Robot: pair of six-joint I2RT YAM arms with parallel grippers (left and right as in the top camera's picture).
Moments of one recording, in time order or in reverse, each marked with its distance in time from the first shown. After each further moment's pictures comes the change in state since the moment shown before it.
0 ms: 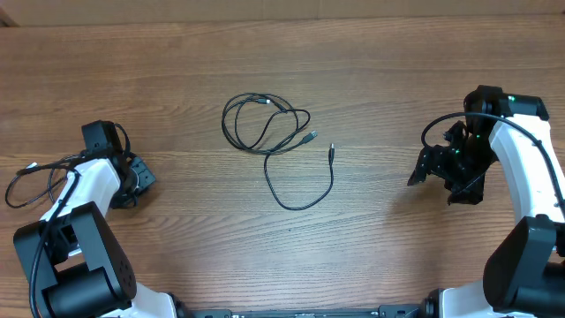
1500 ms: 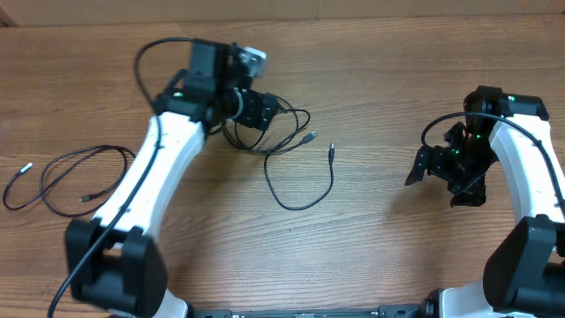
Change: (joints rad) left arm -0.620 0.023 0.494 -0.051 0.399 0.425; right arm 0.000 0.000 0.000 -0.010 -0.003 -0.002
